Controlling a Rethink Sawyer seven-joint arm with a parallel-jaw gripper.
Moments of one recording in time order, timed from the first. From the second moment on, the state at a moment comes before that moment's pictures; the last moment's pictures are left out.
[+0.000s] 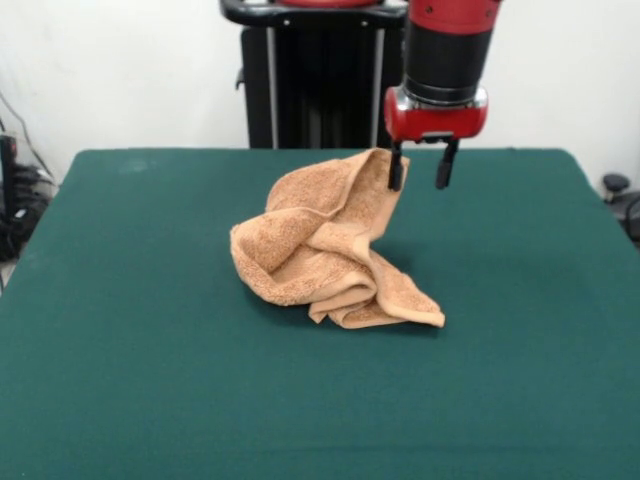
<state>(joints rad) -0.04 -0.67 -0.04 1.89 -0.04 0.36 1.57</state>
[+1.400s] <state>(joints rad) -0.07 -0.75 -0.04 1.99 -0.04 0.36 1.57</state>
